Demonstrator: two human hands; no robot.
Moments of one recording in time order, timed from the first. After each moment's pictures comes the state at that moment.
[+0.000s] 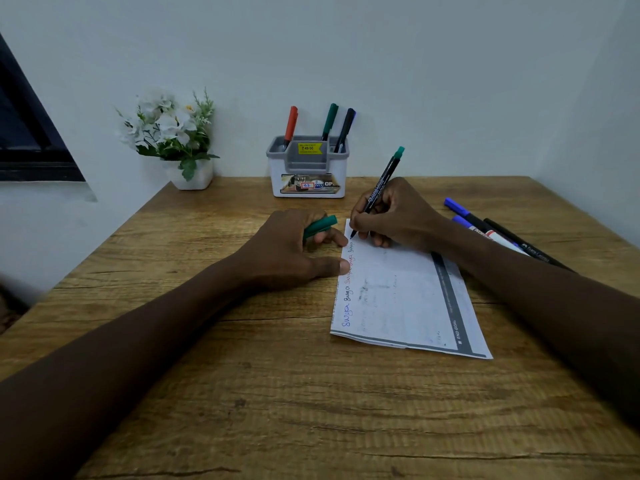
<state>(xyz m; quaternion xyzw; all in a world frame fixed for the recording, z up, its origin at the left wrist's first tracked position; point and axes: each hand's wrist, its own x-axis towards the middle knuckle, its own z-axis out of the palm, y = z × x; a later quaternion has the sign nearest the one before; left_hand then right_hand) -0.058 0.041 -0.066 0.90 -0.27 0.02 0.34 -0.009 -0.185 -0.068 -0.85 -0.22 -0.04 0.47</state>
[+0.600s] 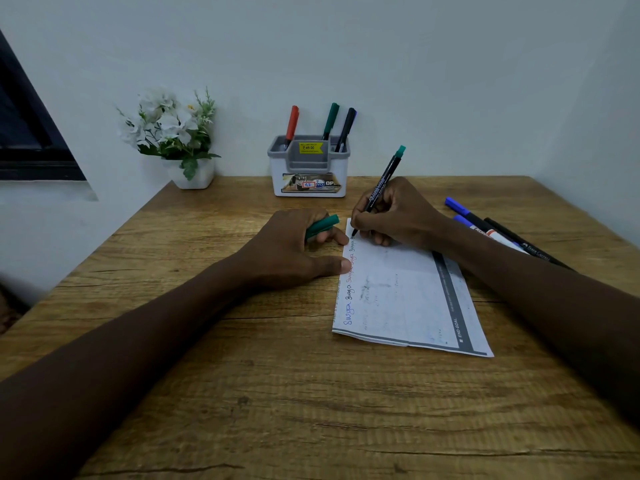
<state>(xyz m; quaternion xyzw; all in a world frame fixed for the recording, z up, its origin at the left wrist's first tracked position) -0.064 0.038 -0.062 0.90 -0.29 0.03 0.34 -0.009 -0.186 -0.067 -0.86 -0.23 -0.04 0.46</state>
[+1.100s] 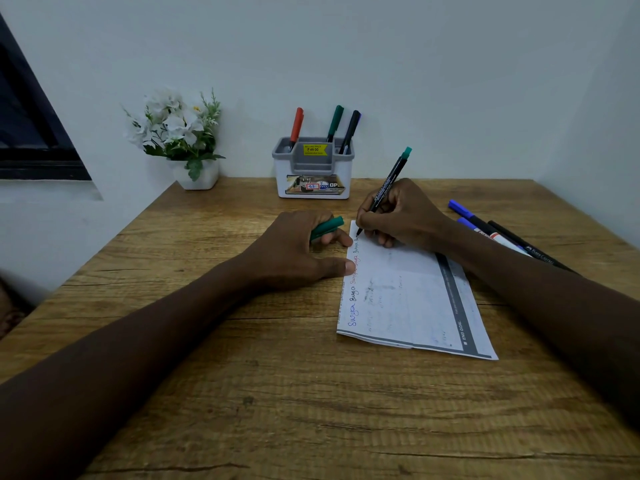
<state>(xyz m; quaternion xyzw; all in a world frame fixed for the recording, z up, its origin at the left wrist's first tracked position) -0.060 0.040 -0.067 0.90 -0.29 0.04 0.33 -0.007 -0.185 -0.067 -0.86 -0.21 -0.05 0.46</state>
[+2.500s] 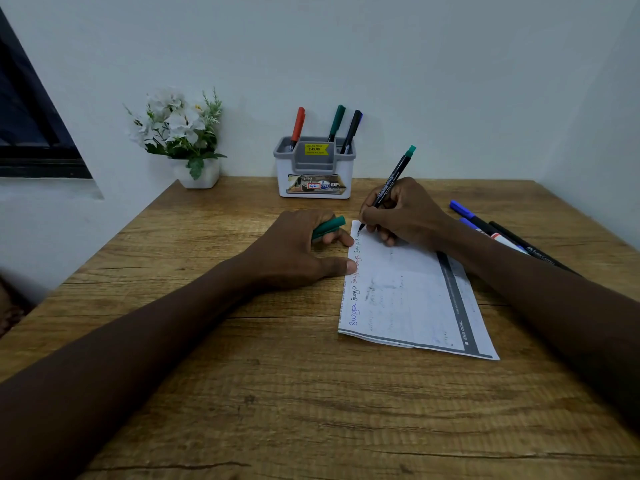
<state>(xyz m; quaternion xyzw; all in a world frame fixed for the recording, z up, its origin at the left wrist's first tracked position) -0.060 0.040 -0.066 0.90 -0.29 0.05 0.33 -0.006 -0.181 -0.065 -0.87 -0.15 -0.05 0.46</state>
